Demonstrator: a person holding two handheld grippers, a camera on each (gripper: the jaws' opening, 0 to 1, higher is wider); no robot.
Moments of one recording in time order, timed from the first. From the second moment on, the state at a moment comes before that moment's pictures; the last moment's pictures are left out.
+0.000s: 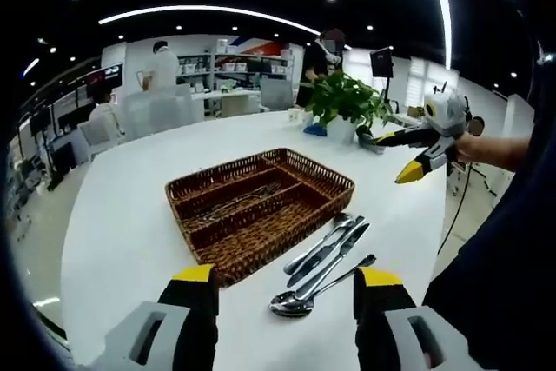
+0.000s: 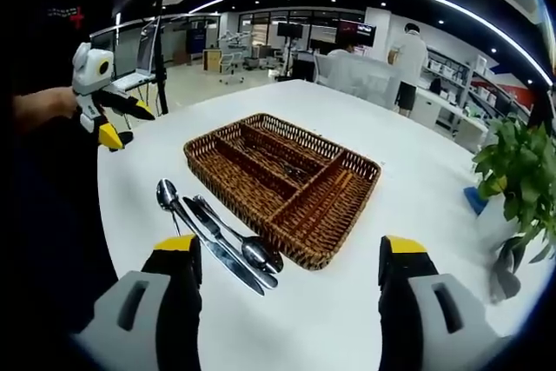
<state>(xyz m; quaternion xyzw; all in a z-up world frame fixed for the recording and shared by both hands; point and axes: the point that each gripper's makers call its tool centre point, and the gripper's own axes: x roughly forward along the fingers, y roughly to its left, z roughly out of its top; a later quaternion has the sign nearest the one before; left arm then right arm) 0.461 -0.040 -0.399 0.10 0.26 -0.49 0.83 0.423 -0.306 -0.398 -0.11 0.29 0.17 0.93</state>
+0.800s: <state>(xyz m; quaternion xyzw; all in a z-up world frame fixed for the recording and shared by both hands) 0.468 -0.037 -0.513 0.04 0.49 -0.53 0.69 0.411 -0.295 -0.399 -0.11 0.29 0.17 0.93</state>
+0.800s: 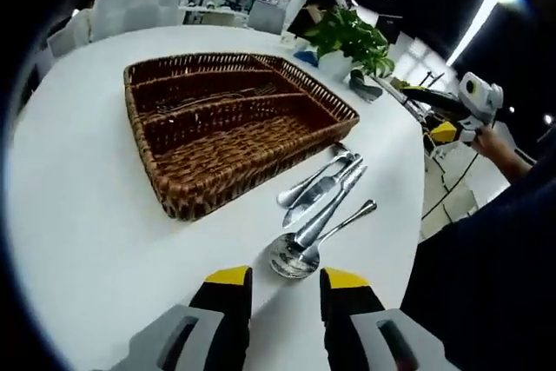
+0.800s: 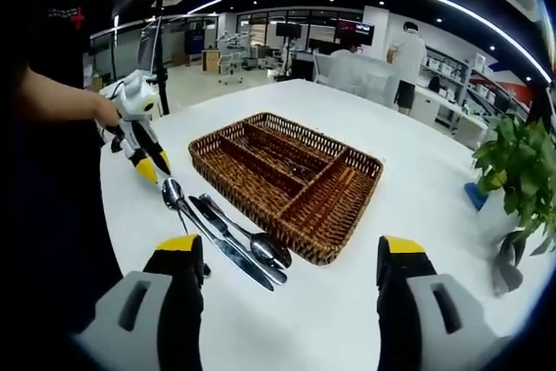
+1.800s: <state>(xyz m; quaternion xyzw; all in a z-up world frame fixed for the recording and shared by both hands) 0.451 -0.043 -0.527 -0.03 0.58 -0.53 0.62 0.405 -0.292 -0.401 -0.12 0.30 0.17 0.93</state>
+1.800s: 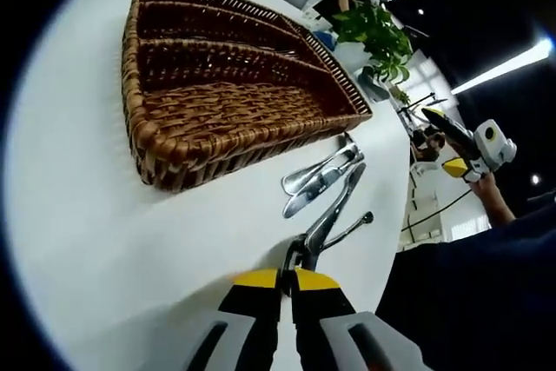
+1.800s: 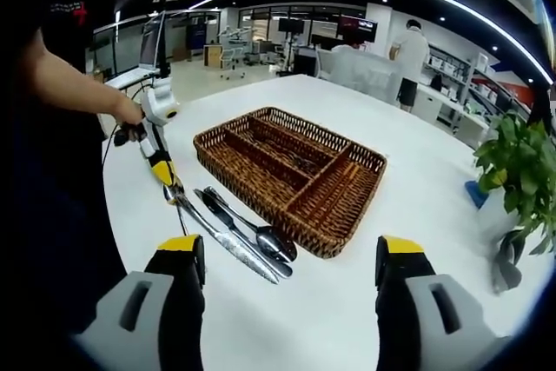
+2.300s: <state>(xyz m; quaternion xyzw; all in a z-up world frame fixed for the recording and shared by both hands) 0.447 -0.018 -0.522 -0.08 0.59 -0.46 0.65 0.416 -0.289 -0.402 -0.11 0.29 0.18 0.93</state>
